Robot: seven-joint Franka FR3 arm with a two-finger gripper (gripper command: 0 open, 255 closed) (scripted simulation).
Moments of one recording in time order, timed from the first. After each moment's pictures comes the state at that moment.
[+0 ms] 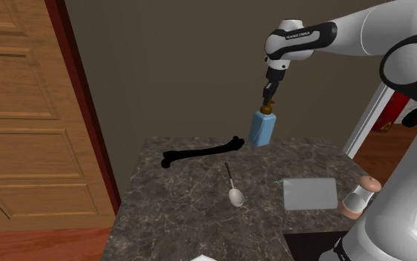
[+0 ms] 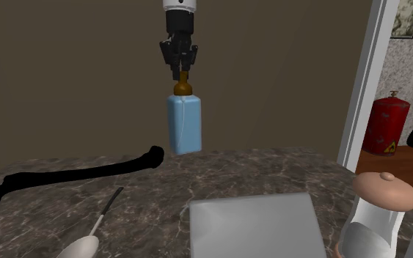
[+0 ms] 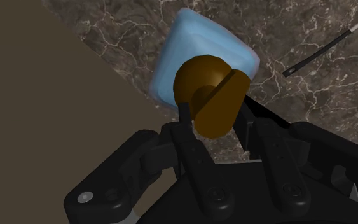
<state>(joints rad) -0.08 0.08 -0.33 -1.76 0.04 1.89 -0.68</state>
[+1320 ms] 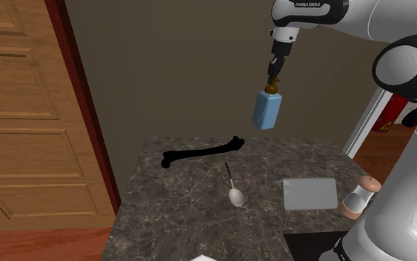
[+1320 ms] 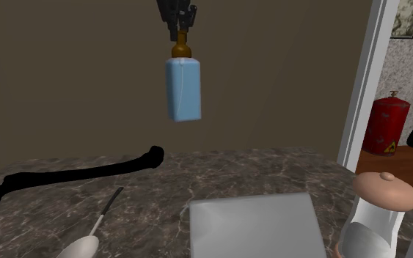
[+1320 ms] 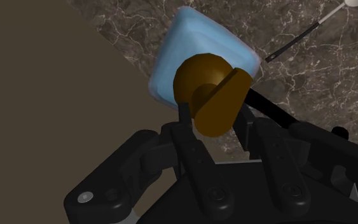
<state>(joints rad) -0.09 0.12 -0.34 -1.45 0.05 1.61 -0.68</state>
